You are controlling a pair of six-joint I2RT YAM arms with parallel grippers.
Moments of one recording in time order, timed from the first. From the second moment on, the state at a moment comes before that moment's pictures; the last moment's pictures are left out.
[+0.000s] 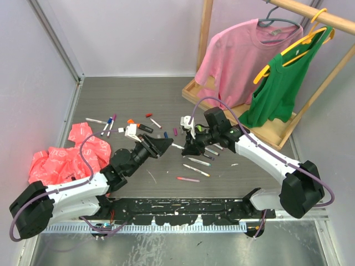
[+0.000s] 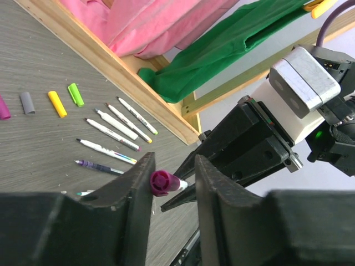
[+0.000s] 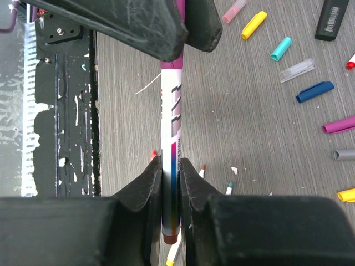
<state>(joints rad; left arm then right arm) -0.90 0.99 0.33 0.76 -0.20 -0.93 0.60 1.31 0.95 -0.41 -0.80 -0.41</state>
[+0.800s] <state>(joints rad) -0.90 1.01 0.35 0.74 -0.17 -0.85 0.60 1.33 0.95 -0.39 -0.85 -0.35</state>
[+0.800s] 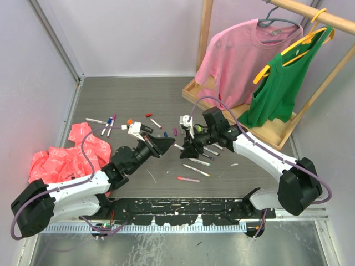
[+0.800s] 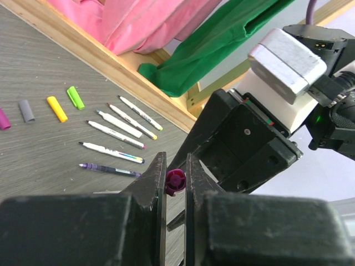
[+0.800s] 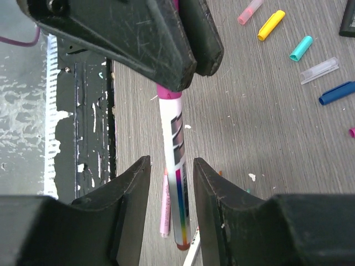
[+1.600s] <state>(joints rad) -0.65 1.03 0.50 0.61 0.16 -0.84 0.60 1.40 1.03 -0.27 -0.85 -0.33</state>
